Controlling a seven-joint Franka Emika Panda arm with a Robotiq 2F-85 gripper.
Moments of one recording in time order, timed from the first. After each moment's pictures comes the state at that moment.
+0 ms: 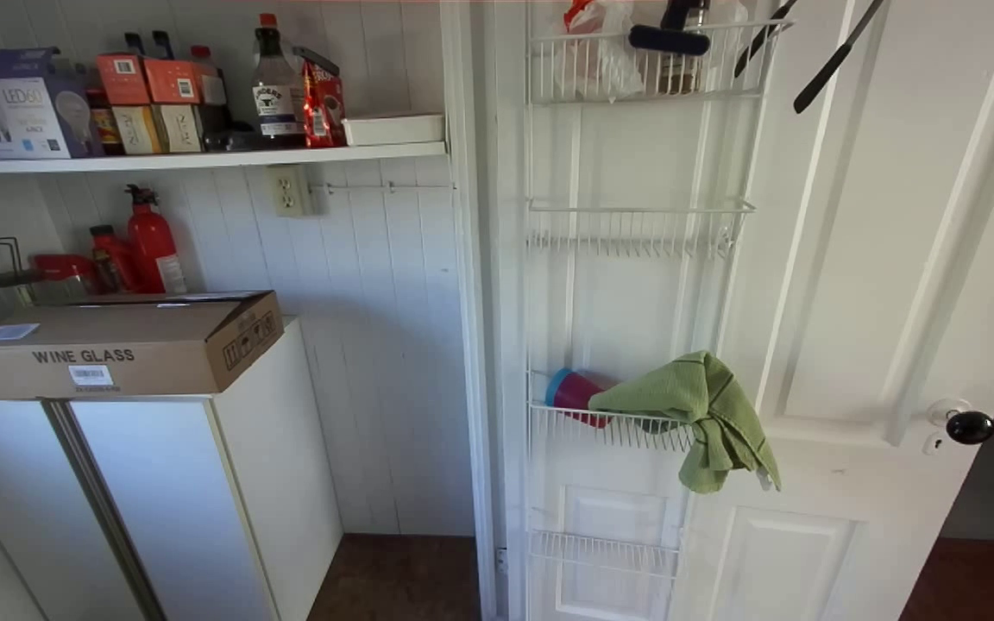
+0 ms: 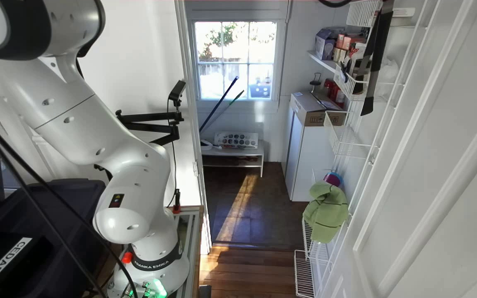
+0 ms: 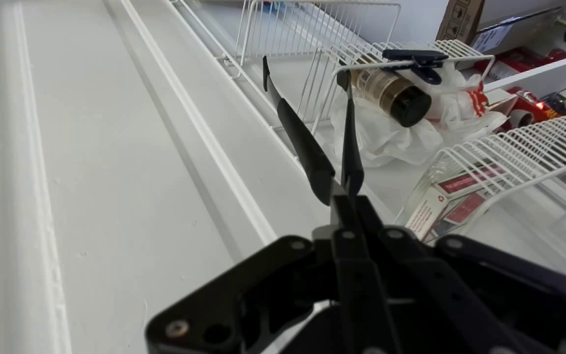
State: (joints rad) arm 0.02 -0.44 -0.03 -1.69 0.40 1.81 0.18
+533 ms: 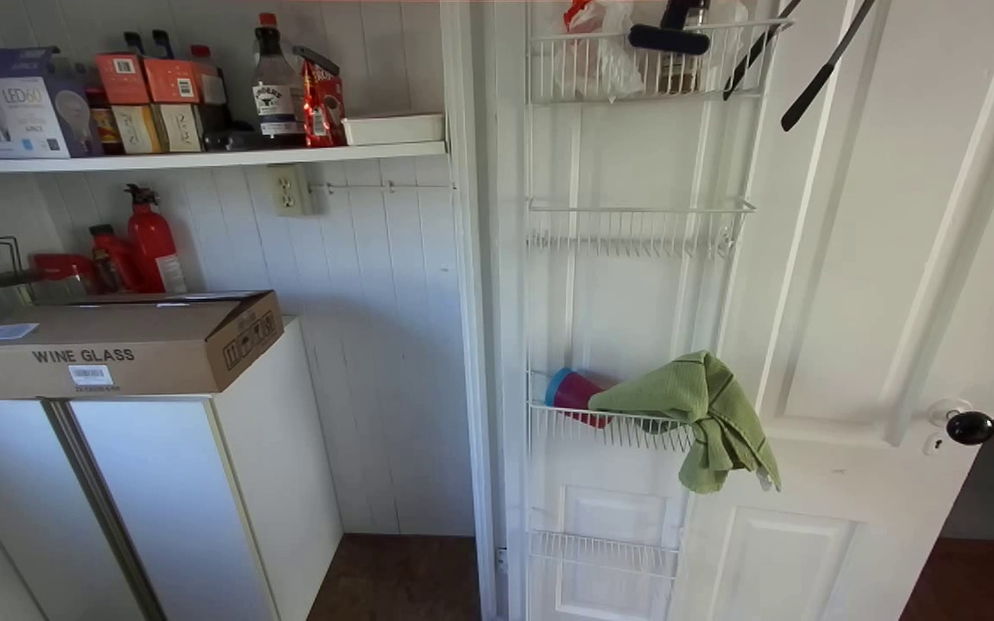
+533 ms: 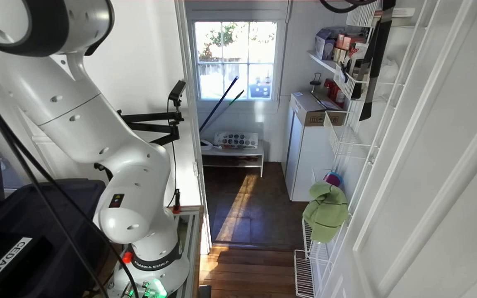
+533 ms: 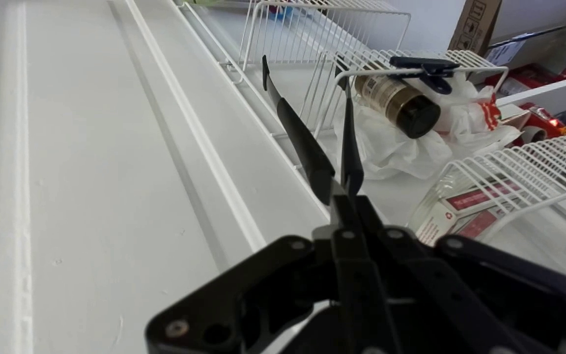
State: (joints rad) arm 0.02 -0.39 0.00 -1.67 0.38 1.80 0.18
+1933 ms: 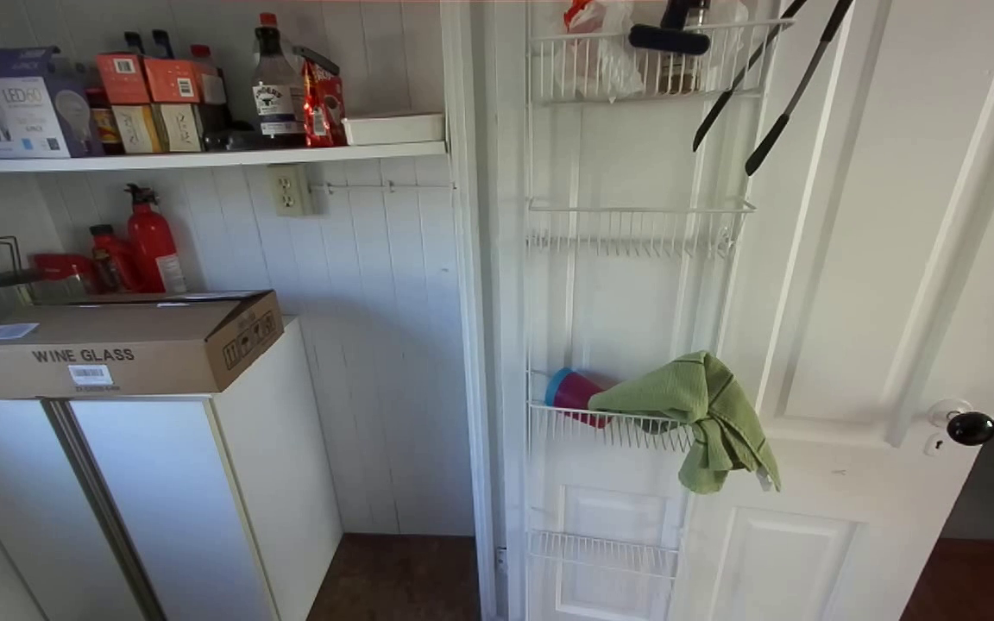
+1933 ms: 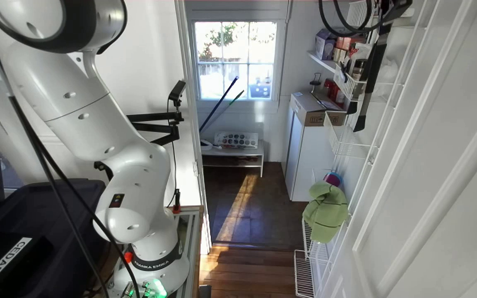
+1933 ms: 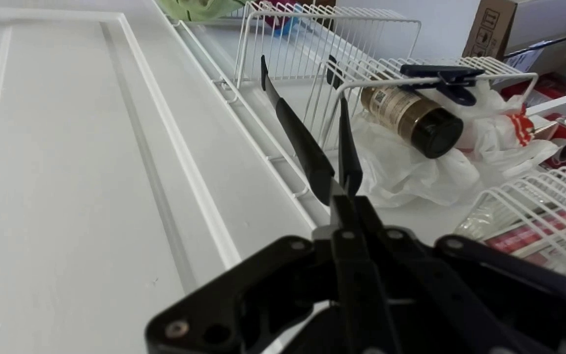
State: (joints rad) arm 0.02 -0.32 0.06 -1.69 0.36 1.87 0.24
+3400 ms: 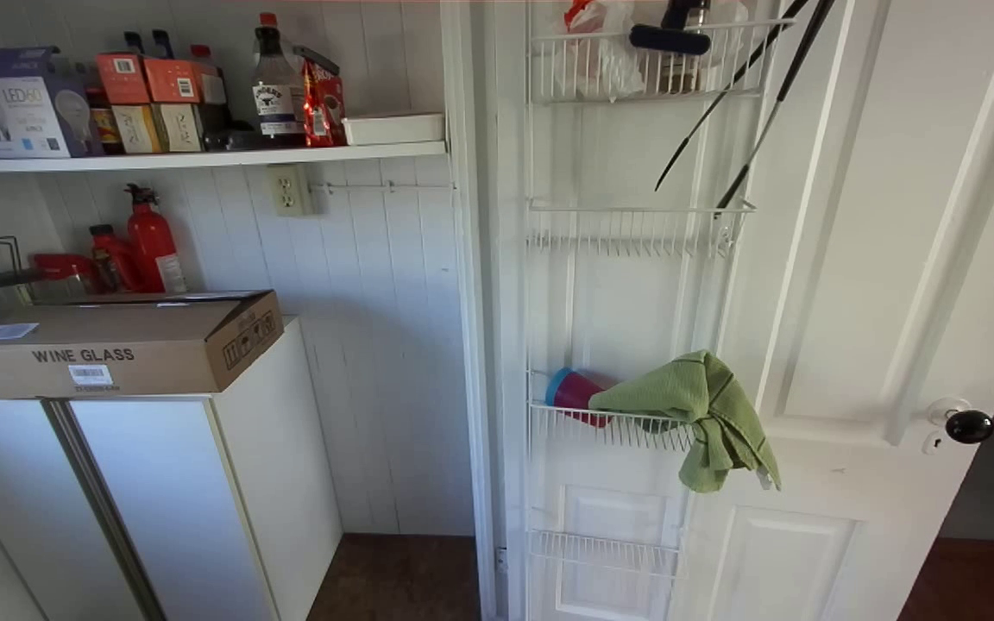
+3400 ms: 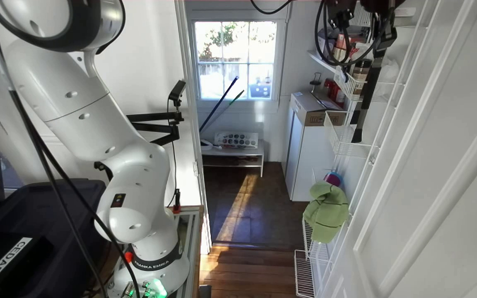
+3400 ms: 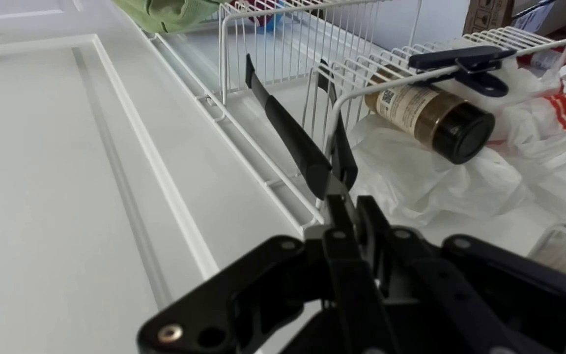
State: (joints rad) arm 0.04 -0.32 0.10 -1.84 0.37 2.05 0.37
